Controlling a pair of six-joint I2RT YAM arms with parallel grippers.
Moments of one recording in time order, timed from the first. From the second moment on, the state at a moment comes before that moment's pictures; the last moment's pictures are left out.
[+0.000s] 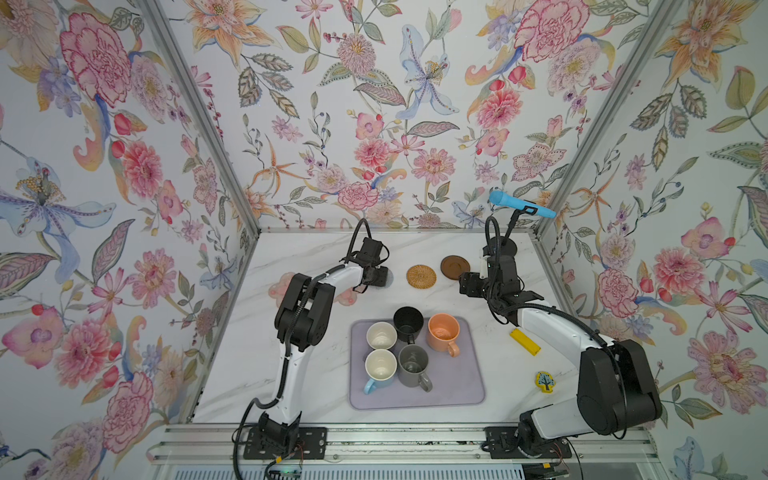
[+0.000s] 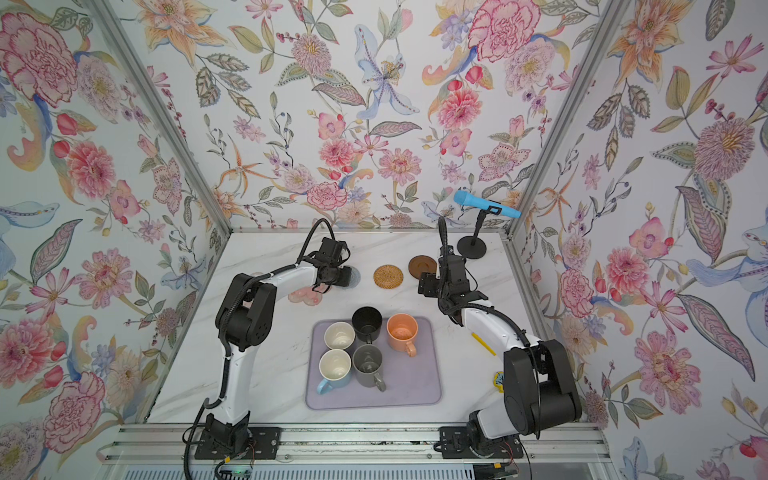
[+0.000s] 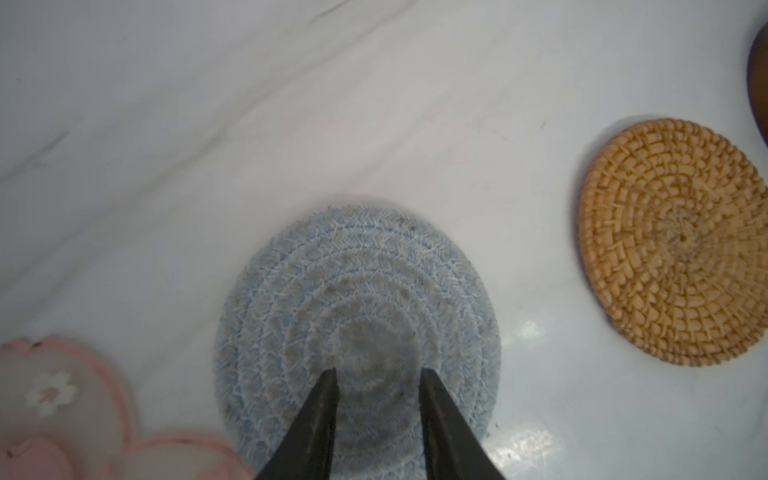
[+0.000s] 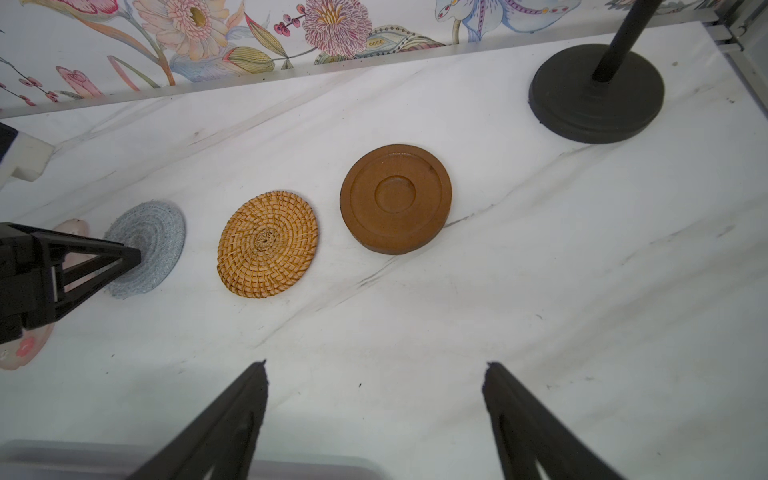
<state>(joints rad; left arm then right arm) -0.45 2.24 1.63 -0.37 0.03 -0.20 0.28 1.47 0.91 -0.09 0.06 0.26</state>
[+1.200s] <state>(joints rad) -0.47 2.12 1.66 -0.52 0.15 -0.17 0.30 1.61 1.00 -0.06 -0.02 0.27</state>
